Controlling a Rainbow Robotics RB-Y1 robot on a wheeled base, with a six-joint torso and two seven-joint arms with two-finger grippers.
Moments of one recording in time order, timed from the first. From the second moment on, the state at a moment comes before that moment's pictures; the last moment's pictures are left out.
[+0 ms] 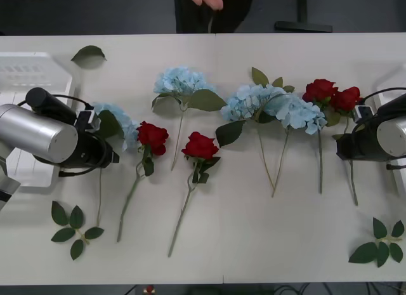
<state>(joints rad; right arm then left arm) -0.51 -0.90 0.53 -1.26 -0.86 0.96 1.23 -0.37 0.62 -0.27 -1.58 0.56 1.32 -1.22</state>
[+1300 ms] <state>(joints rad) -0.87 -0.96 0.18 -1.70 -0.96 0.99 1.30 -0.36 0.62 -0.27 -1.58 0.54 1.32 -1.22</state>
